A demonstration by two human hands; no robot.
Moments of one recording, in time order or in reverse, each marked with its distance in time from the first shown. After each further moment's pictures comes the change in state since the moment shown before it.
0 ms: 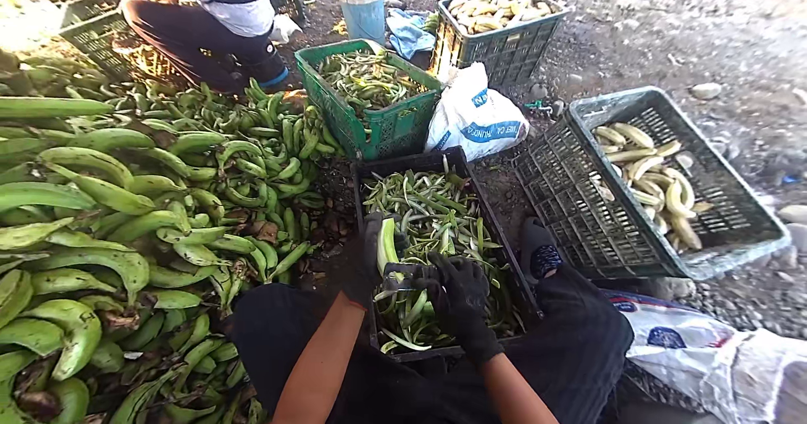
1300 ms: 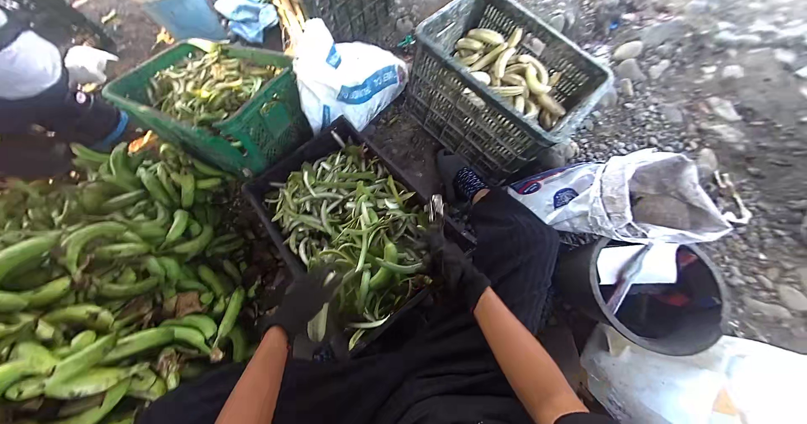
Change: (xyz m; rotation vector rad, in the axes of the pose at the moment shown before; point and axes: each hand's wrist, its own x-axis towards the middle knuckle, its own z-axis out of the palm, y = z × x) left_hand -0.006 -0.028 -0.012 1.861 -0.540 -0.234; right_hand -0.067 0.135 -0.026 1.334 -0.184 1.059
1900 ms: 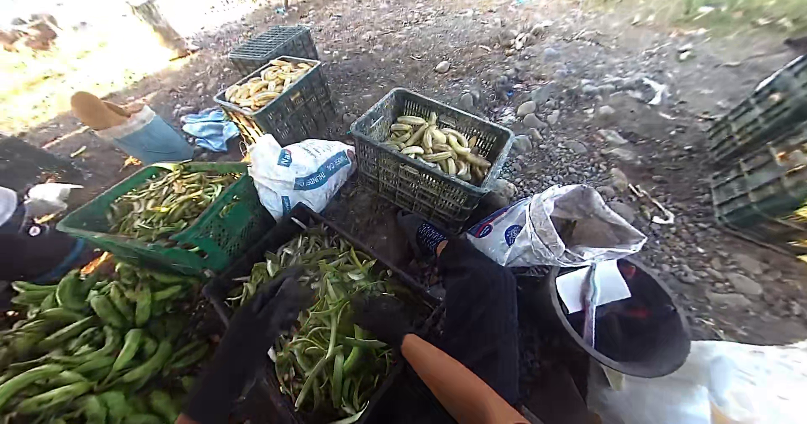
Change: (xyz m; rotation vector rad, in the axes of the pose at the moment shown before) left_hand -0.037 0.111 -0.085 -0.528 0.348 0.420; right_hand 0.037 -0.019 0.053 -0.960 0.097 -0.088
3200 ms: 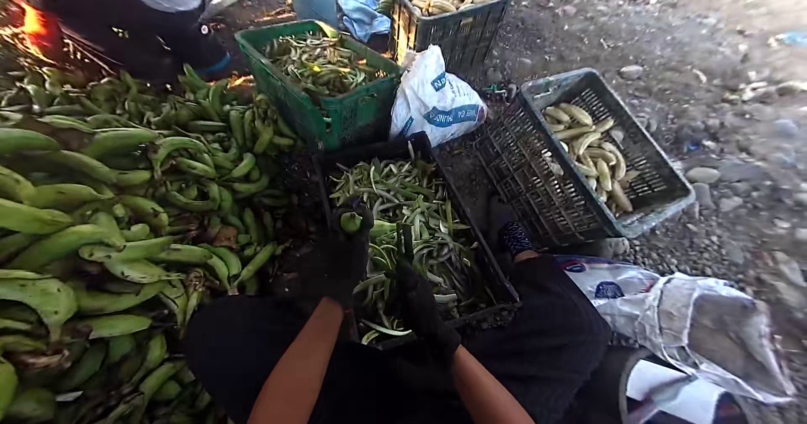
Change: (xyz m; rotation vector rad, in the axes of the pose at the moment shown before) left_hand -0.027 -0.131 0.019 -0.392 0.906 0.031; right_hand -0.080 -0.066 0.081 0.554 -0.215 -0.291
